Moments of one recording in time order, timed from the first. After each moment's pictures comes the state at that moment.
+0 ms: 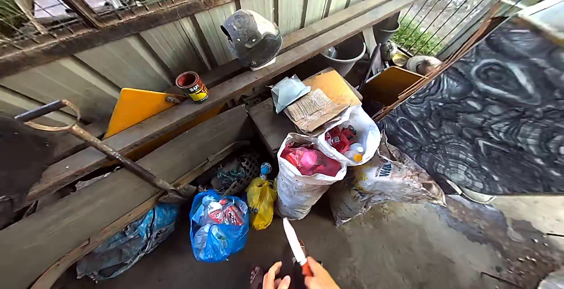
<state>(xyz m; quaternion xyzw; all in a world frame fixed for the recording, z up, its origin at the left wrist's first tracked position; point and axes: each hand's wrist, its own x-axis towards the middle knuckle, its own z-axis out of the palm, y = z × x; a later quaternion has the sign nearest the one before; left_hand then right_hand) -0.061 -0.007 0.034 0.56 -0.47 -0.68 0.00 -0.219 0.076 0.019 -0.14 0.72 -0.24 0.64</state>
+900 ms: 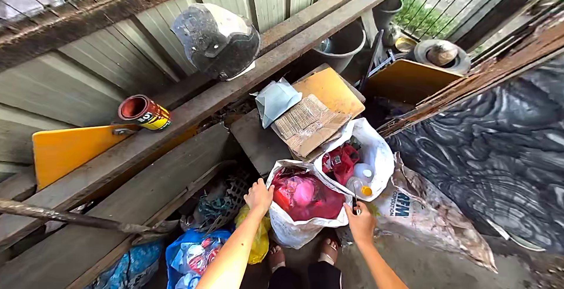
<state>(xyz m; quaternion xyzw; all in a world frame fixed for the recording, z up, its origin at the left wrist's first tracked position) -0.378 -0.317 -0.067 0.54 -0.74 -0.29 -0.26 -0.517 -0.022 -0.116 -0.07 0.94 -0.30 0.14</state>
